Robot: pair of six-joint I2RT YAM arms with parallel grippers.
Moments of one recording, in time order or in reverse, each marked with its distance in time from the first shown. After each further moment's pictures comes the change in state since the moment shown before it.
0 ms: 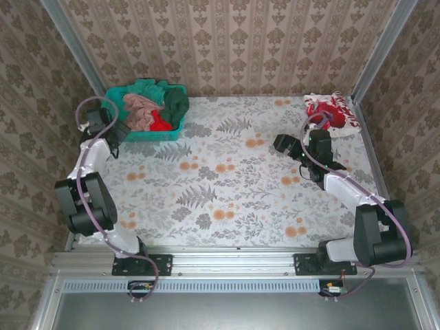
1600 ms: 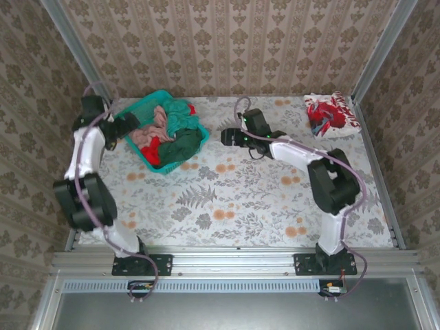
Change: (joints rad) left arm -0.019 -0.078 0.108 -0.230 0.278 0.253; right arm 0.362 0.614 0.682 -0.248 0.091 -0.067
